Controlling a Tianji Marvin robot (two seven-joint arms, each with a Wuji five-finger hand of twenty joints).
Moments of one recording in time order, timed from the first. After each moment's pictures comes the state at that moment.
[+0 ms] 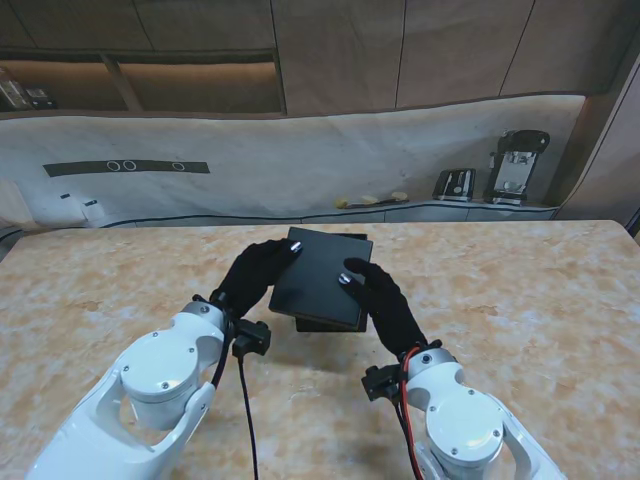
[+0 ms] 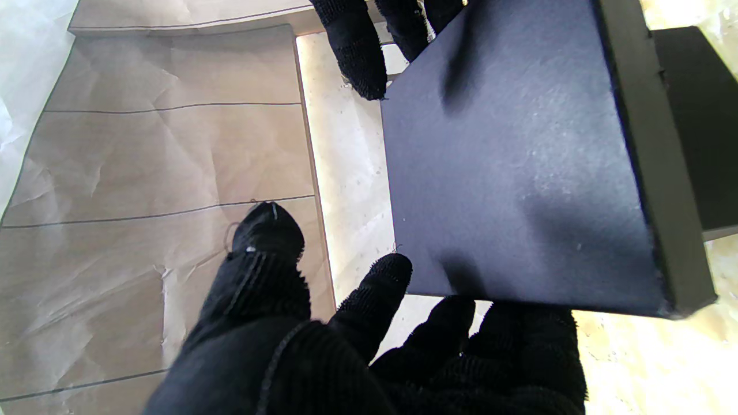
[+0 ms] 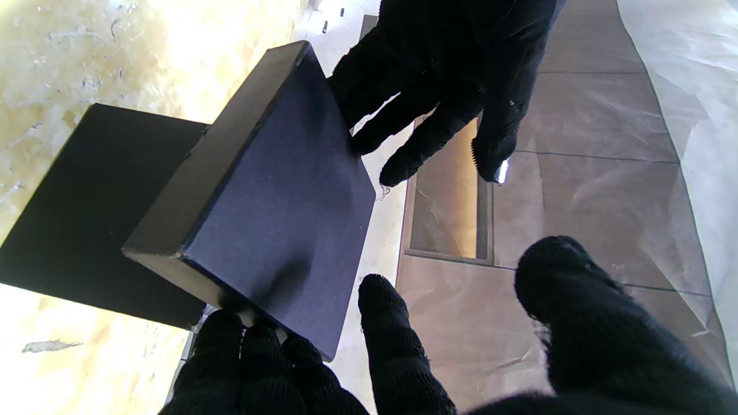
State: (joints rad) left arm 1.59 -1.20 -1.19 -1.99 -0.20 0.36 0.12; right arm -1.73 -1.20 1.11 -2.01 0.05 0.23 -0.22; left_hand 1.00 -0.01 -0.01 -0.04 0.46 0.49 0.09 0.38 0.25 0.56 0.12 0.25 0.12 0.47 0.18 0.35 -0.07 0.34 0.52 0.29; right_hand 0.30 -0.24 0.67 -0.06 0.22 0.20 0.47 0.16 0.02 0.36 0.19 0.19 0.06 0.18 0.17 0.19 0.08 0.05 0.22 0.26
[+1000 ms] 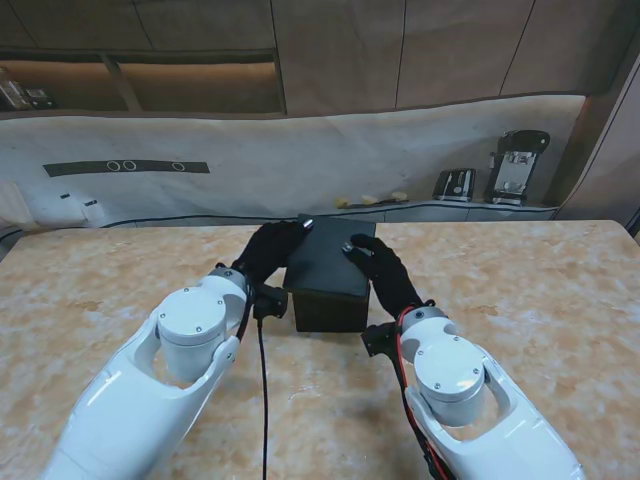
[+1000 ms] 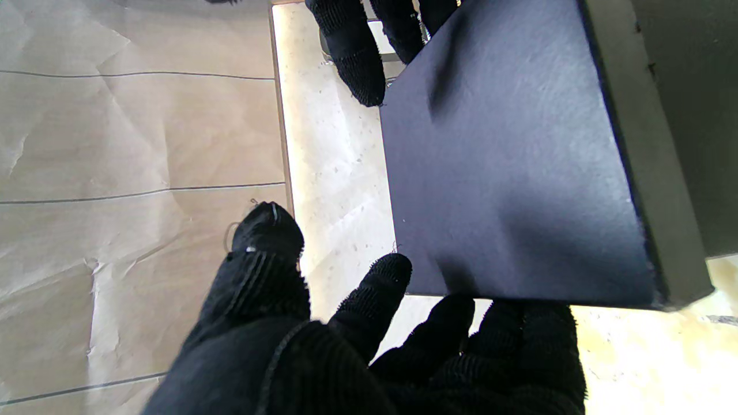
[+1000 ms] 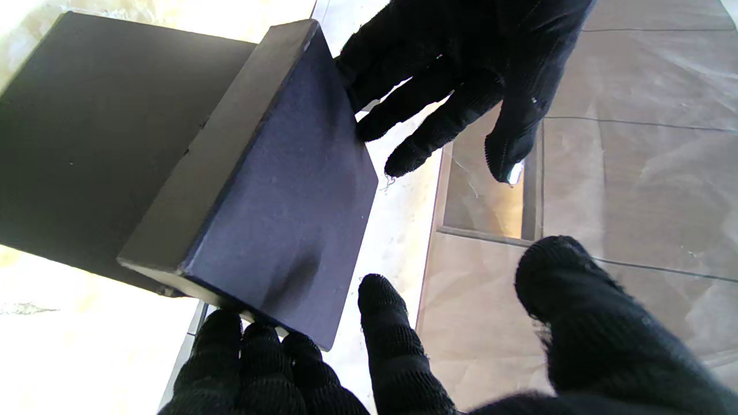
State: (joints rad) left arm 1.37 -1.25 -1.11 -1.77 -0.29 0.41 0.17; right arm -1.52 -1.23 1.09 -1.83 0.09 0.32 -0.23; left_hand 1.00 -0.01 -0.01 -0.04 0.46 0.49 0.09 0.38 0.25 0.56 0.12 0.25 0.13 0.47 0.18 0.35 -0.06 0.34 0.53 0.29; right_hand 0.30 -0.24 0.67 -0.06 0.23 0.20 0.45 0.16 0.04 0.36 0.20 0.19 0.07 0.18 0.18 0.19 0.08 0.05 0.22 0.27
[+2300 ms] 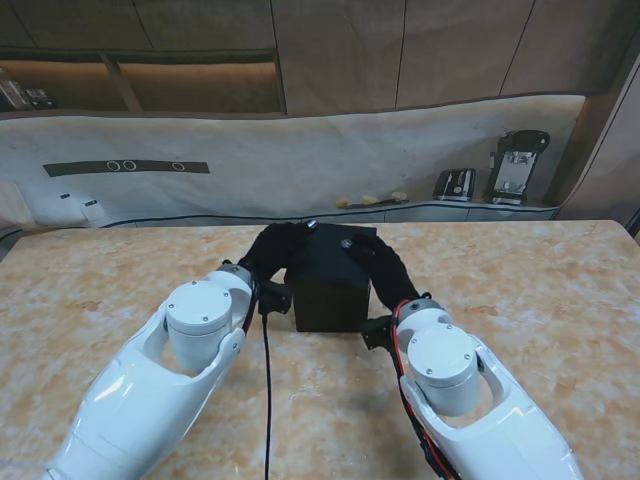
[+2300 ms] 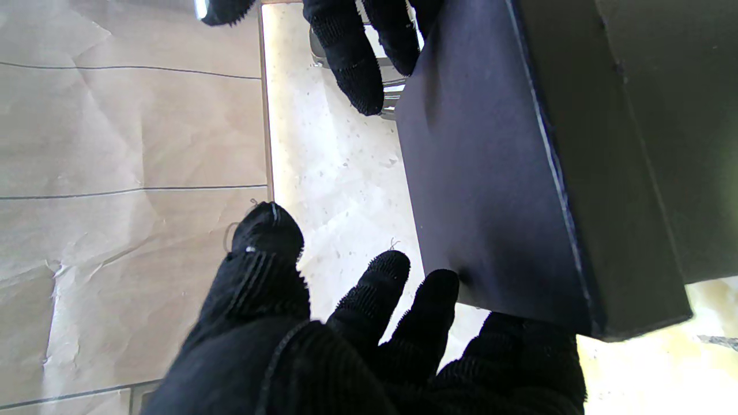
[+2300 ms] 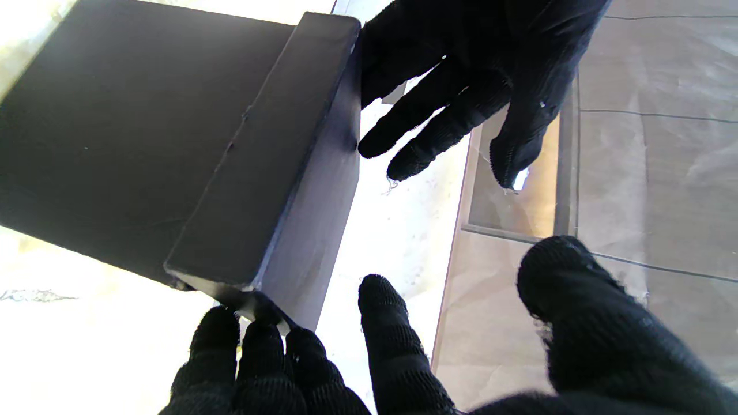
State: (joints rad) left arm 1.32 -1.26 -1.09 -1.69 -0.32 0.41 0.15; right arm -1.48 -1.25 1.08 -1.79 0.09 0.39 -0.23; left_hand 1.00 -0.01 -0.01 -0.04 0.48 0.48 0.09 0.38 0.31 0.45 0.26 0.29 0.10 0.47 0.14 0.35 -0.08 0.34 0.48 0.27; right_hand 0.30 -0.24 0.65 -0.06 0.24 0.20 0.43 0.17 0.05 0.33 0.22 0.19 0.08 0.17 0.19 0.19 0.05 0.07 0.28 0.35
